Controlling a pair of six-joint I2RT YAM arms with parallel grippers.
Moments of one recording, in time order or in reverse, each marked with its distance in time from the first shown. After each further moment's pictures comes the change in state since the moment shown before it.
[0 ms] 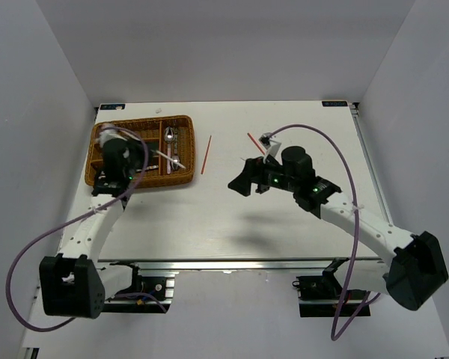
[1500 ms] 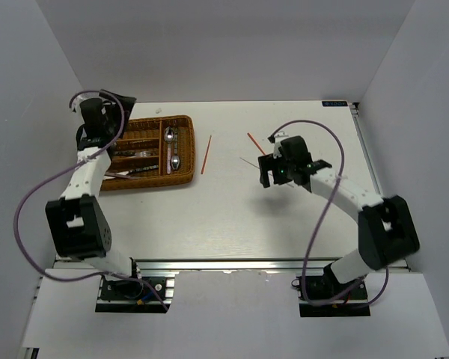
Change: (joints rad) left arm 0.323 0.521 0.511 -0.030 -0.022 -0.133; right arm -0.223 0.206 0.048 -0.242 0.298 -0.357
